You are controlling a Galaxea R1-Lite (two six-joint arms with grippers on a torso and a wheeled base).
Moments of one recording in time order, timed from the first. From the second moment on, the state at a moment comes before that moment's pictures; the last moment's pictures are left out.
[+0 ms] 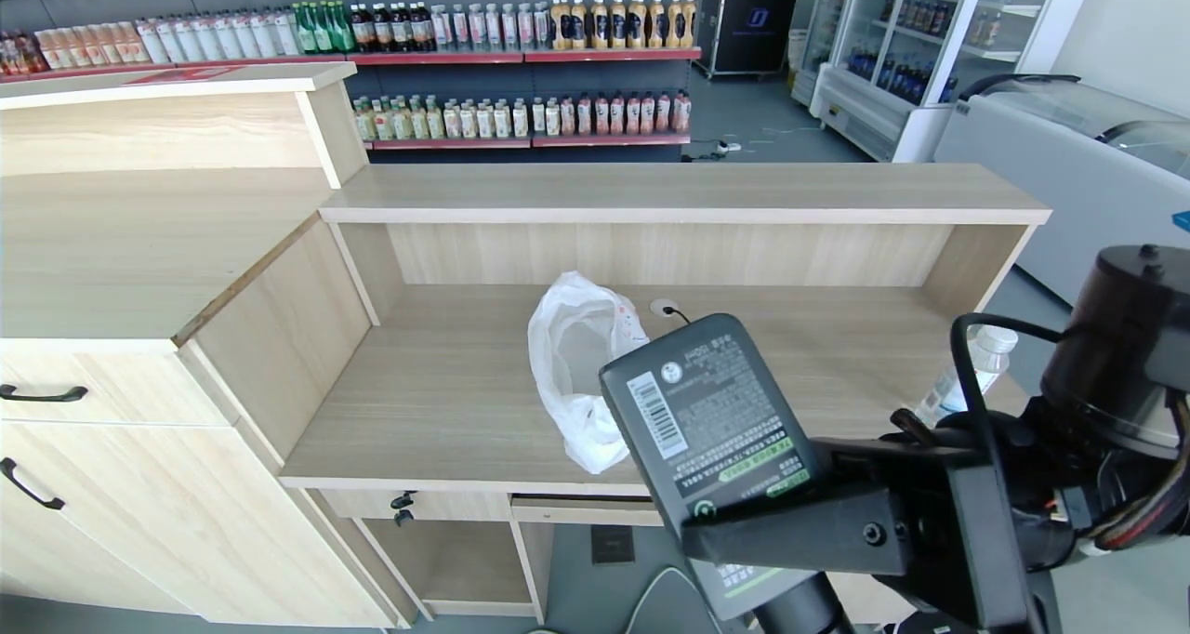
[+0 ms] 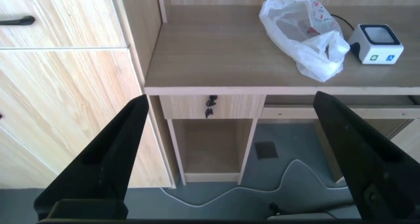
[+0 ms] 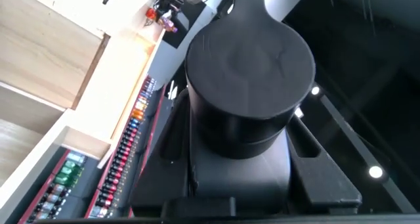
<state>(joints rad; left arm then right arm) 0.00 0.00 0.00 0.00 -0.05 0.00 0.75 1.50 -0.63 -0.84 0.90 -2.46</state>
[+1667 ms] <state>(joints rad) 0.00 0.00 0.00 0.00 -0.05 0.00 0.78 1.52 -0.60 -0.86 0.88 -2.47</state>
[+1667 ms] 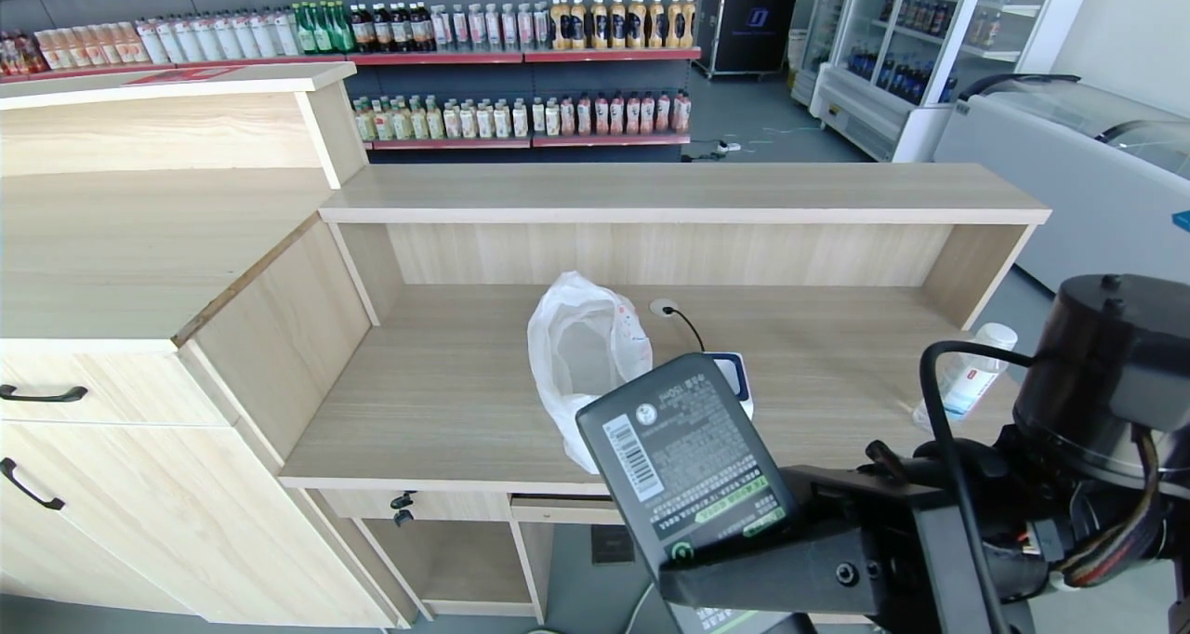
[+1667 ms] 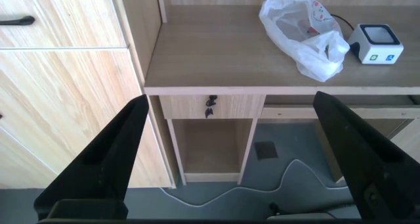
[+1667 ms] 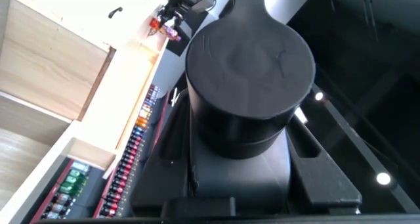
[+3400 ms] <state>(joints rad) 0.00 0.00 0.00 0.00 -0.05 0.00 -0.46 1.08 -0.53 -0.39 0.44 -0.57</state>
